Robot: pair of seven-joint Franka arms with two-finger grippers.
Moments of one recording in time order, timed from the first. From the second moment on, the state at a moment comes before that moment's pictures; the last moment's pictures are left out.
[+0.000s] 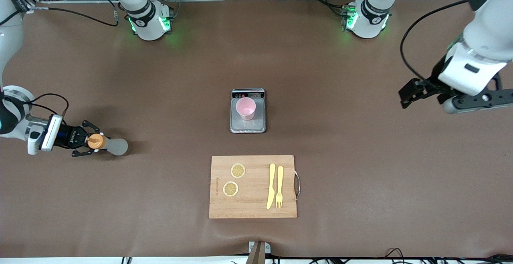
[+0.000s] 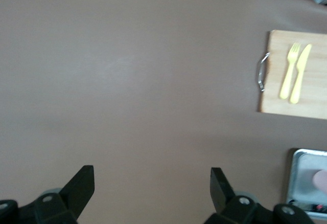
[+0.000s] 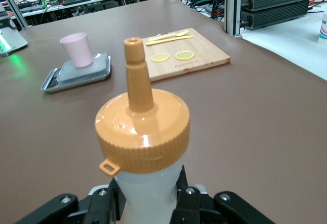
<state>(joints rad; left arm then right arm) 0.03 0.10 -0.26 -1.45 0.09 1.63 -0.31 -0.37 0.65 -0.04 -1.70 1.04 1.72 -2.22</state>
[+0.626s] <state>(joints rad) 0.01 0.06 -0.20 -1.47 0.07 1.57 -0.23 -0.15 0.58 -0.04 -1.61 0.86 1.73 -2.02</state>
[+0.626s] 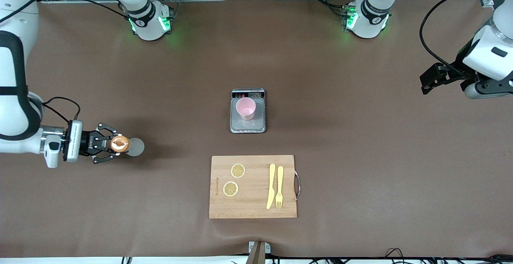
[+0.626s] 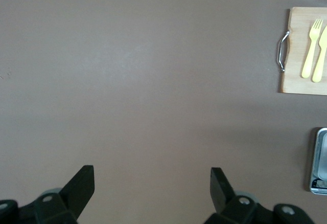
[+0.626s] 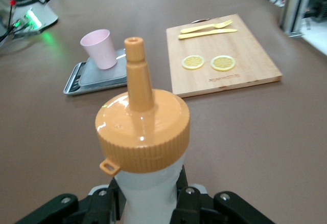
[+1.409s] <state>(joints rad) 0.01 0.06 -0.20 -1.50 0.04 1.52 -0.29 0.05 0.43 -0.04 -1.61 0.51 1.72 -1.62</state>
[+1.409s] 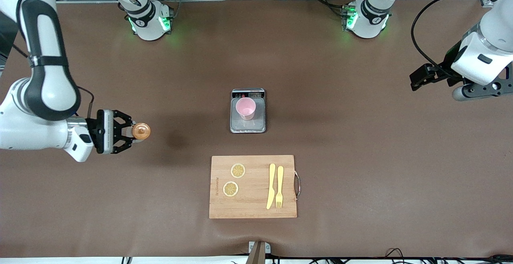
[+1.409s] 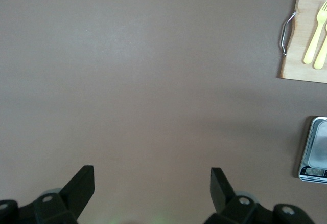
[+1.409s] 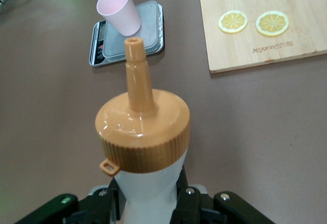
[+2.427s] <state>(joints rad) 0.01 0.06 -0.19 -1.50 0.04 1.52 -0.29 0.42 0.40 -0.04 -1.60 0.24 1.75 -1.19</state>
